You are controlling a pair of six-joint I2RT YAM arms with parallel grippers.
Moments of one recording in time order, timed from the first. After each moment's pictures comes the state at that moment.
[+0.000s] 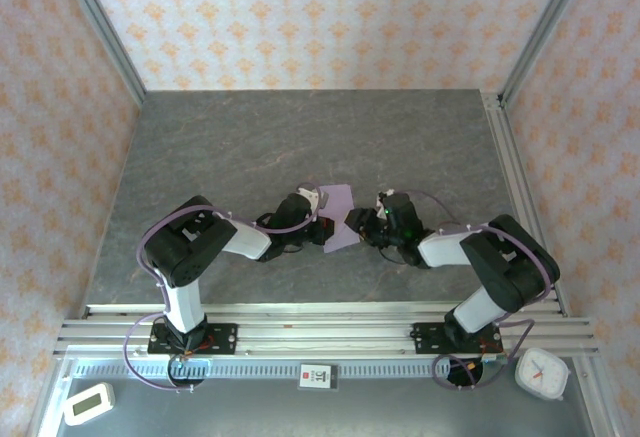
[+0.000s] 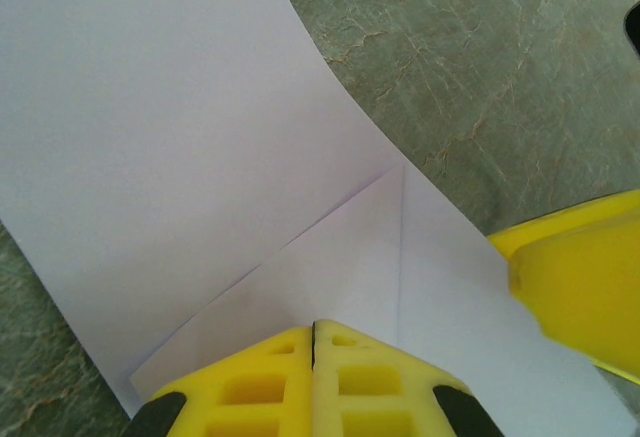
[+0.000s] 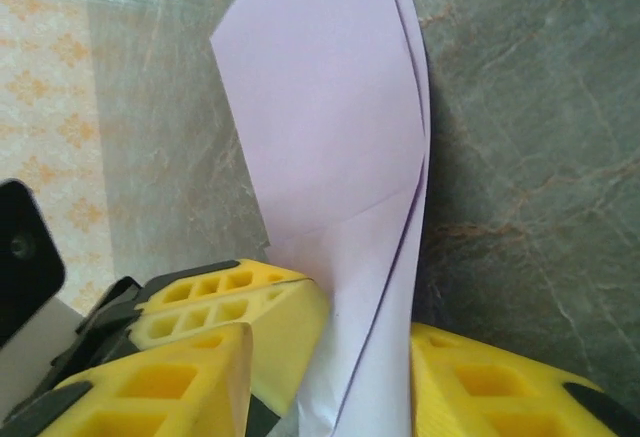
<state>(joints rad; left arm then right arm) -0.68 1.83 0.66 0.53 0.22 -0.58 0.54 1.55 0.43 0.52 -0.36 1.09</state>
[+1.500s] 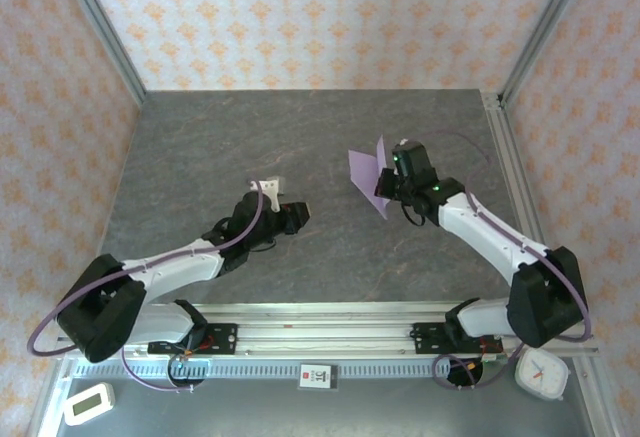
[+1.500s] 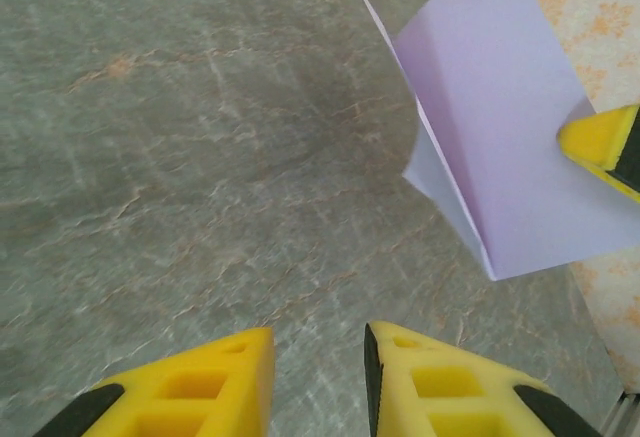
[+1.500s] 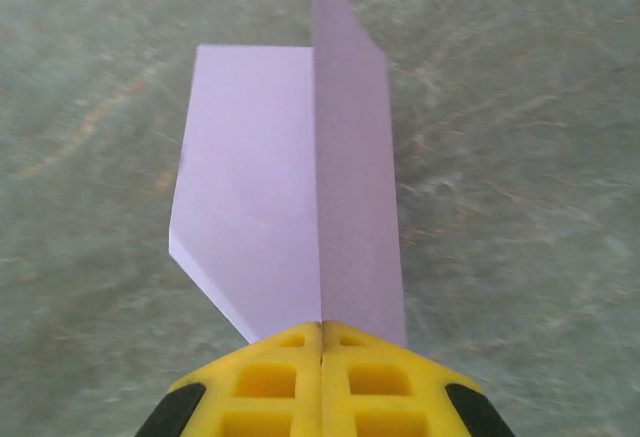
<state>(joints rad) -0.62 1.25 0.49 0.30 0.07 -0.76 0.46 1.34 0.94 -0.43 0.06 0.56</state>
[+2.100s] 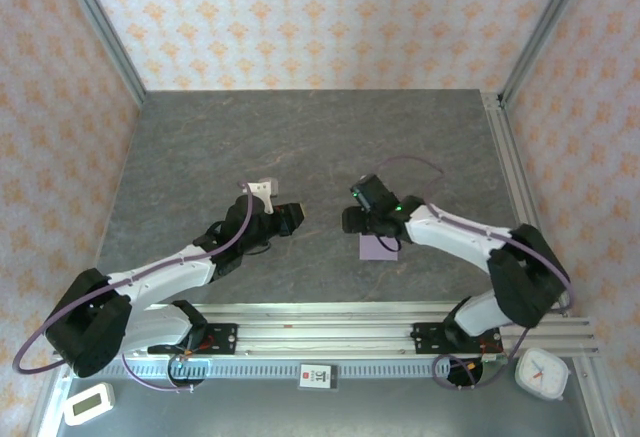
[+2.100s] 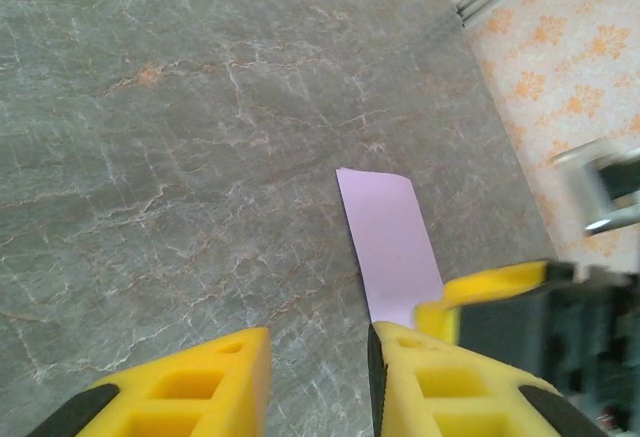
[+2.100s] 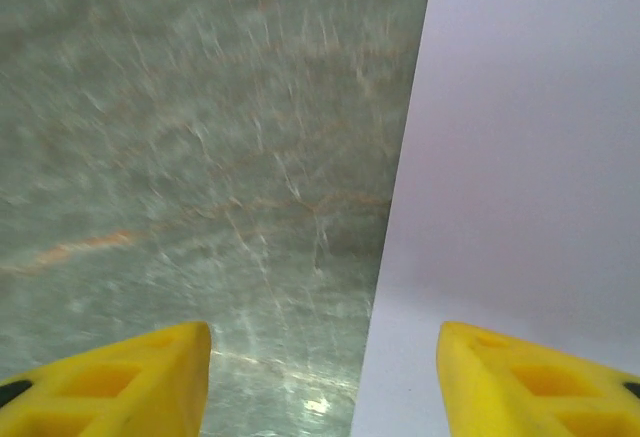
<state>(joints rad) -0.61 1.16 0.47 0.24 0.04 -0.77 0.70 1.43 0.86 -0.44 0.07 0.61</state>
